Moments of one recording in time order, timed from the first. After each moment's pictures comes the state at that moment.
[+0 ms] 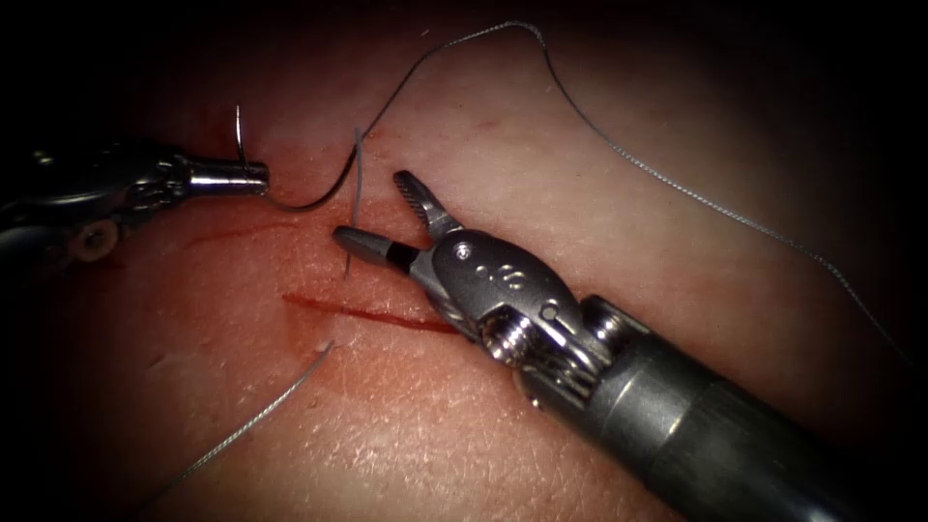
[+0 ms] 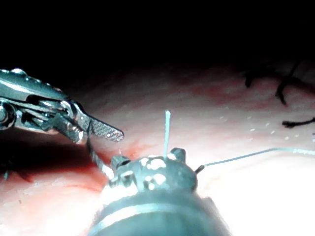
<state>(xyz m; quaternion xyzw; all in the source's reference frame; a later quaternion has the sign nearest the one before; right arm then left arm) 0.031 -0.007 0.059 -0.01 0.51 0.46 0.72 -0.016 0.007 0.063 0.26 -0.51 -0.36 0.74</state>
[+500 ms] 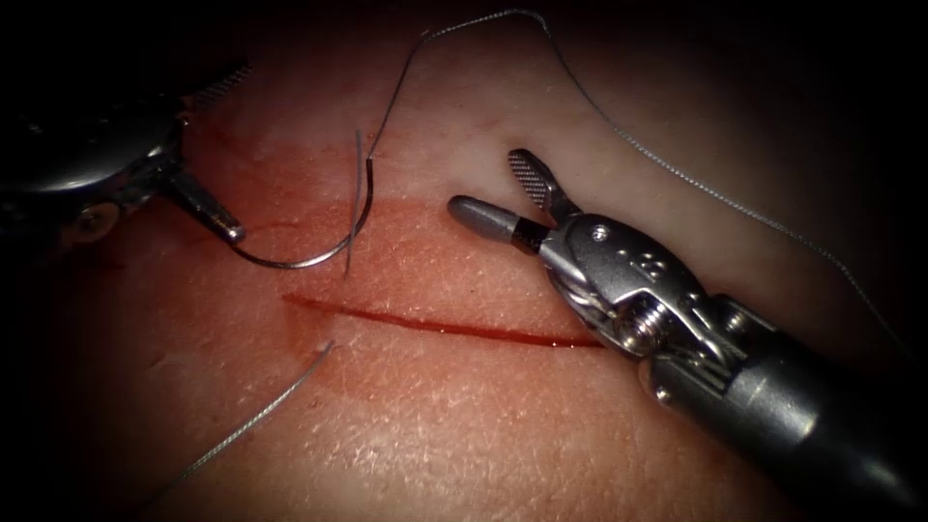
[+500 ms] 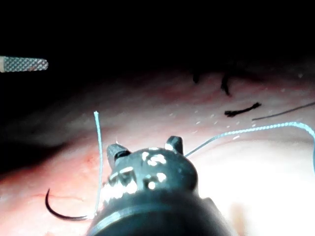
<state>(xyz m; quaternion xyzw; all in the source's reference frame) 0.023 -0.006 0.058 -0.01 0.52 0.52 0.68 -0.018 0.009 0.051 0.21 -0.53 -0.24 0.78</state>
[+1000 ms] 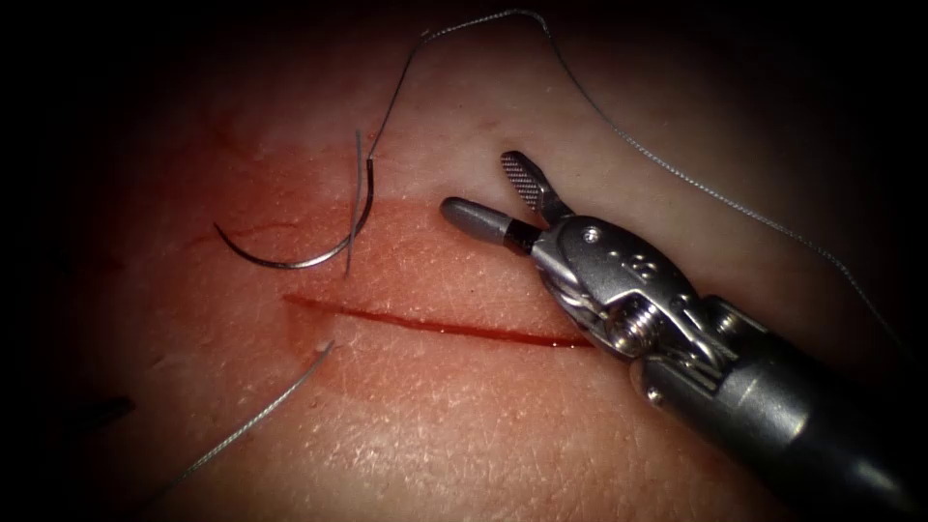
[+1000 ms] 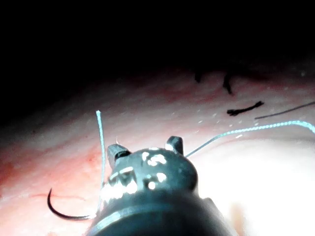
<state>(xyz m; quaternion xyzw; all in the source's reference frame) 0.024 -0.006 0.058 -0.01 0.52 0.52 0.68 -0.015 -0.009 0.046 0.34 -0.34 -0.26 0.84</state>
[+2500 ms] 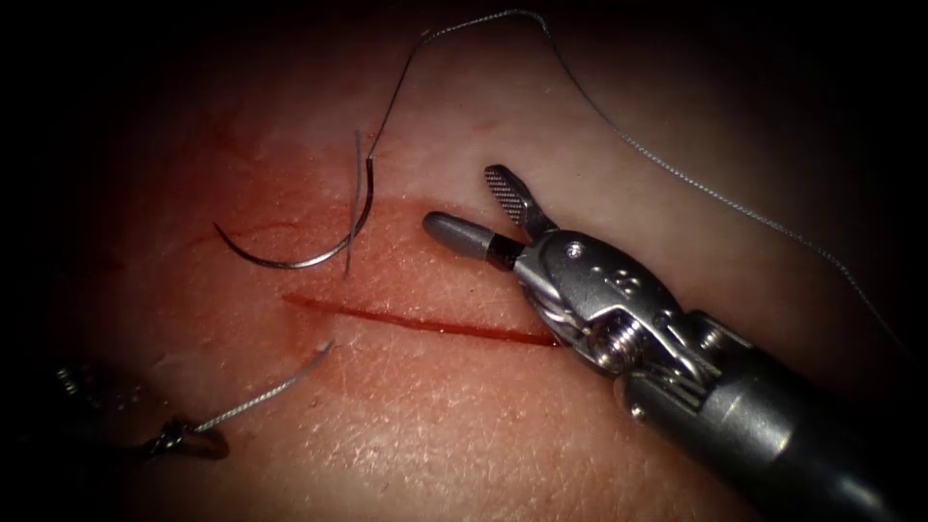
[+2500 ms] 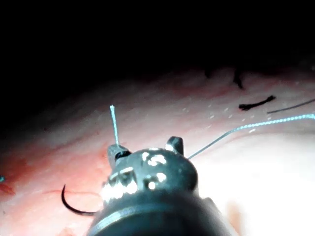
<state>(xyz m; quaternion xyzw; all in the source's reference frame) 0.025 -0.007 0.058 -0.01 0.52 0.52 0.68 -0.017 -0.007 0.056 0.26 -0.16 -0.36 0.88</state>
